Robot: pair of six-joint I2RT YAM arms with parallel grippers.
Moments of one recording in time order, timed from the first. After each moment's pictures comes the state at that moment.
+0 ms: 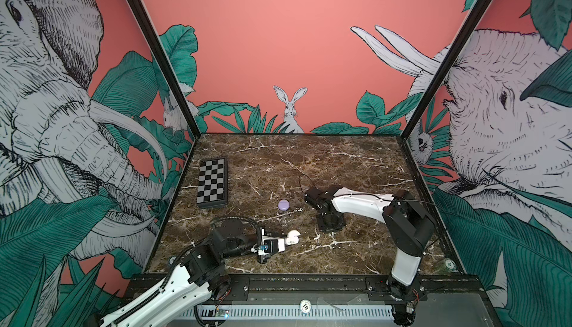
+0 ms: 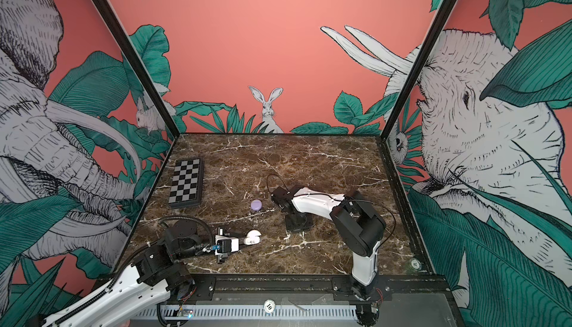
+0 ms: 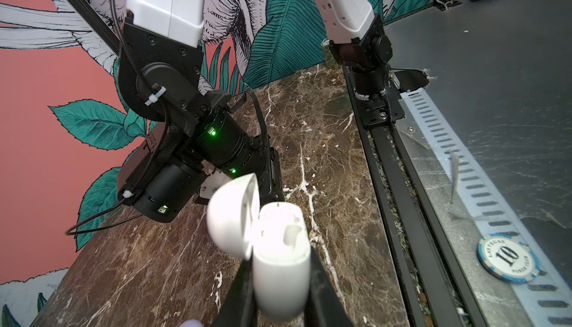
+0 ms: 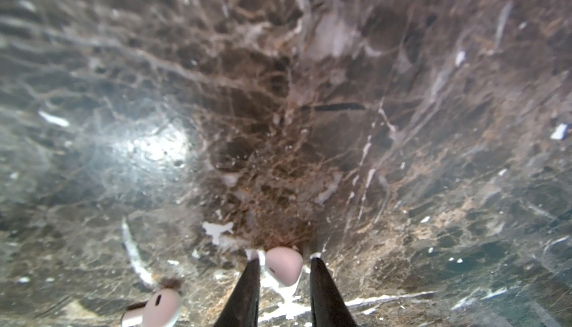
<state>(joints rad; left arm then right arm) -0.90 0.42 0.38 -0.24 0.51 0.59 0.85 1.84 1.16 -1.01 0.08 0.70</state>
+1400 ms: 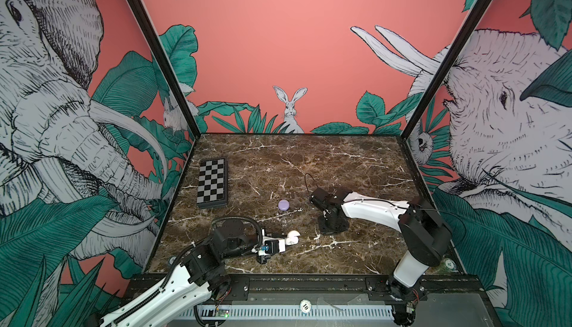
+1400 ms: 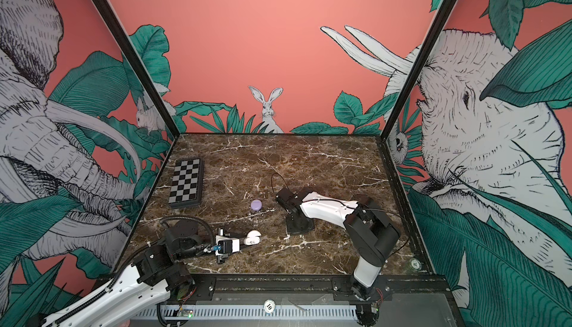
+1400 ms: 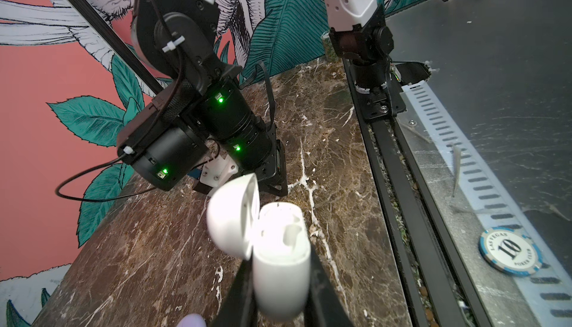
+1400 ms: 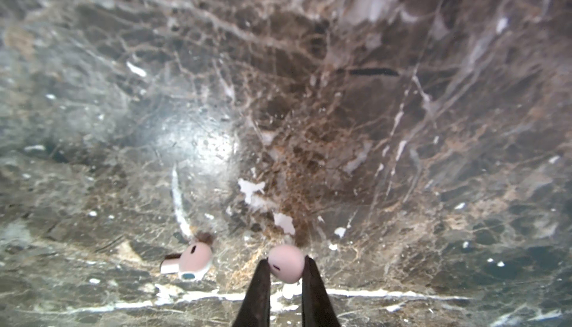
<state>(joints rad) -0.91 0.43 0.38 -0.25 0.50 0.60 0.84 1.69 1.03 -0.88 -0.01 0.67</state>
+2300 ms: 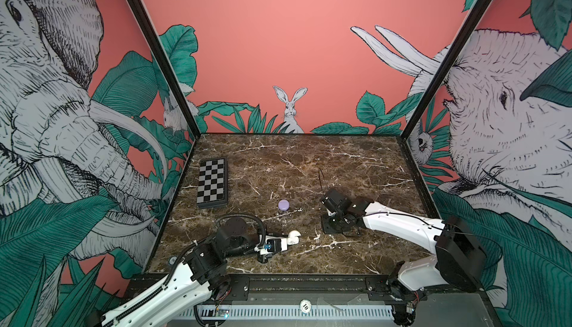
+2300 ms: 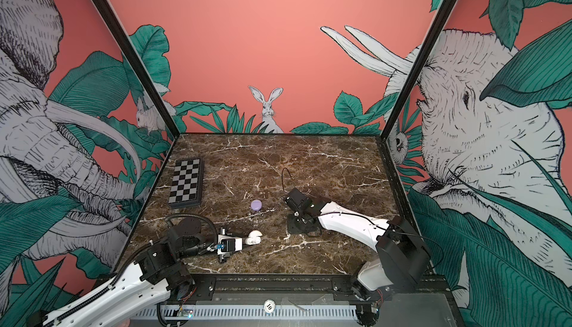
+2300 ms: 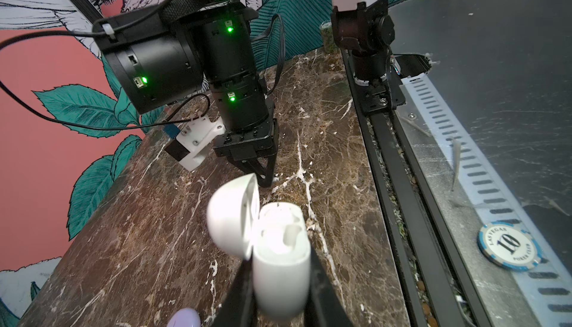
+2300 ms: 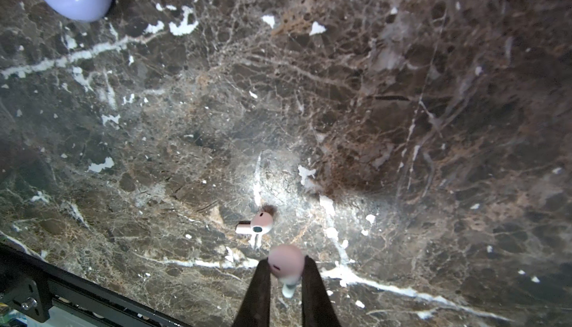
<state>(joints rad) -0.91 0.47 0.38 -0.25 0.49 0.60 0.85 1.43 0.88 -0.68 -0.06 0.68</state>
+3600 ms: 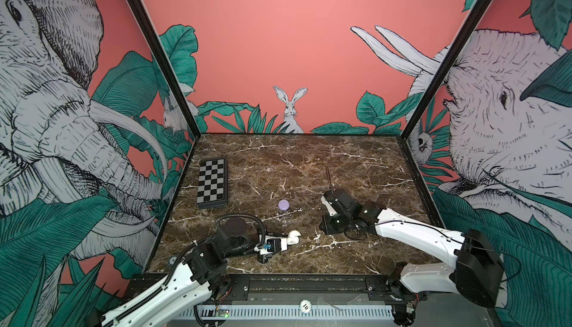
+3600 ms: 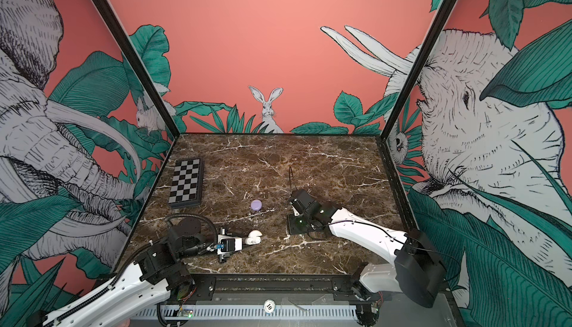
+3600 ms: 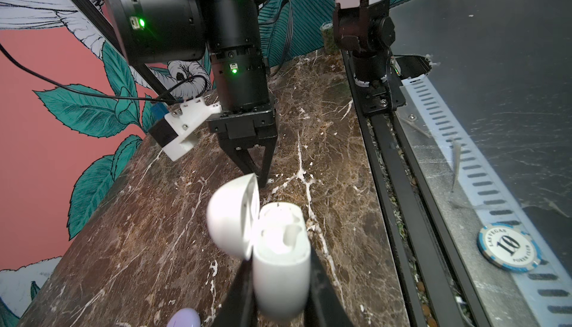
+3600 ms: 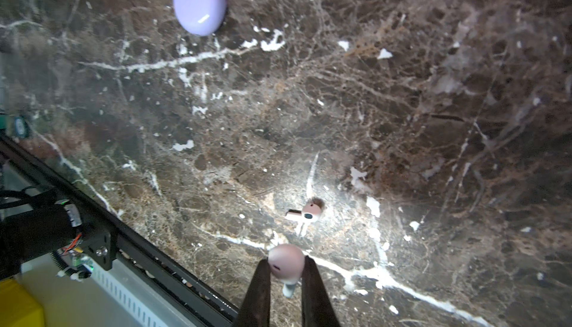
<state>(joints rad) -0.91 0.46 0.38 -0.25 0.49 0.59 0.85 1.28 0.82 -0.57 -0.18 0.62</state>
